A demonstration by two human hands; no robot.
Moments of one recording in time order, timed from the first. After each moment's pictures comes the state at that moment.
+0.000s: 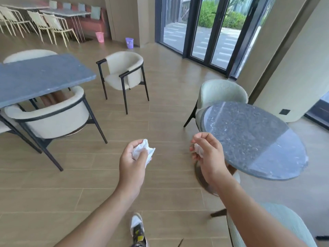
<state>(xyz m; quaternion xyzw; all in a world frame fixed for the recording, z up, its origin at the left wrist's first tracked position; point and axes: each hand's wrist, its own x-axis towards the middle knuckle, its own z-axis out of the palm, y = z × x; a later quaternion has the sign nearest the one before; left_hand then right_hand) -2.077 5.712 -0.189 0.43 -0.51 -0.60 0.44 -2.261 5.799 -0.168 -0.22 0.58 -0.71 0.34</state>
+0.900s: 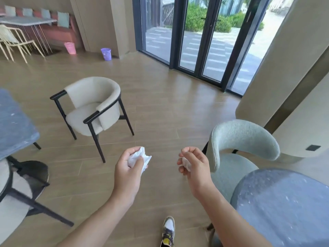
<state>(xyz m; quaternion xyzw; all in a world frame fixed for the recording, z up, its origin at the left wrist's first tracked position) -2.507 5.092 -0.210 0.42 -0.54 -0.61 0.39 -2.663 5.192 -0.216 -0.13 0.57 -0.73 0.35</state>
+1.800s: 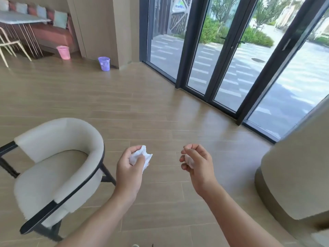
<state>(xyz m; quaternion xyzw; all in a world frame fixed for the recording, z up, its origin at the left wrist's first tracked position) -2.942 4.490 -0.200 0.42 -0.52 -0.61 0.42 -3.104 4.589 -0.175 -0.17 0.59 -0.71 0.35</state>
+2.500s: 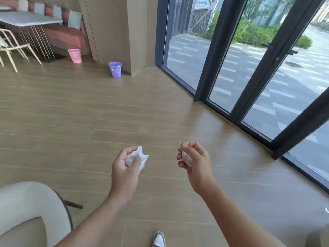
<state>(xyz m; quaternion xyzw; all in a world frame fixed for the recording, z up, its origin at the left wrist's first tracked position) -3.240 4.024 -0.207 0.45 -0.50 -0.58 0.45 -3.419 4.095 -0.186 -0.20 0.55 -0.70 0.41</state>
